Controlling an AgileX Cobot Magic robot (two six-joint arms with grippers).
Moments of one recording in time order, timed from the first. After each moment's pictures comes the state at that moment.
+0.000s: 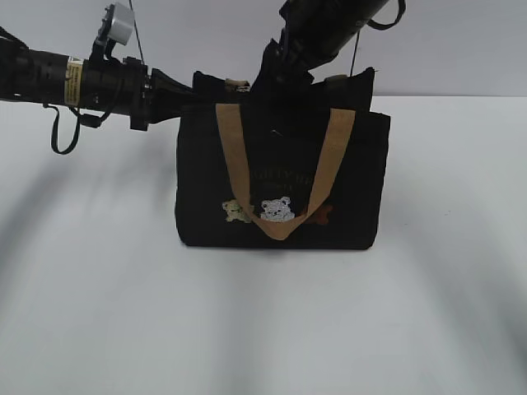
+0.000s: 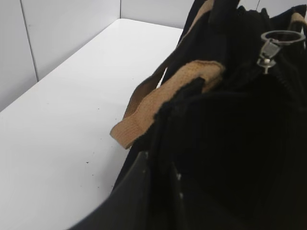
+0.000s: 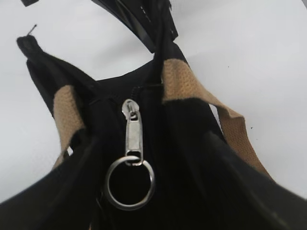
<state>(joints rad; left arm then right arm) -0.09 2.22 -1.52 1.64 -1.22 -1.04 0.40 2.05 -1.82 0.52 0.97 -0.97</state>
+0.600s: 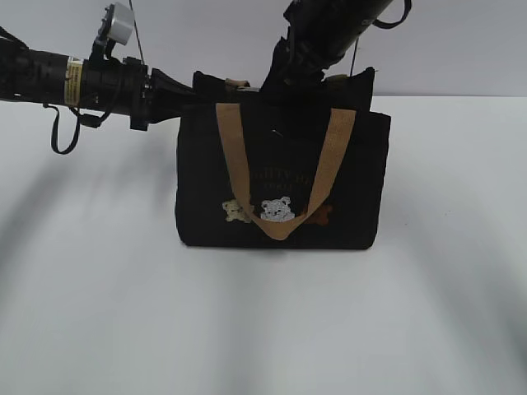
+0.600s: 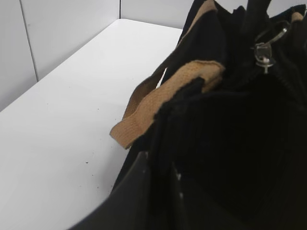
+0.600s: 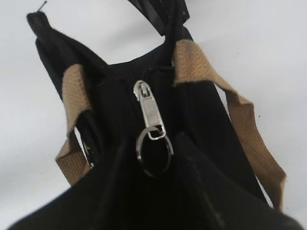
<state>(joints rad) -0.09 2.22 -1.52 1.64 -1.22 -1.04 0.40 2.04 -1.82 0.49 1.02 -0.97</state>
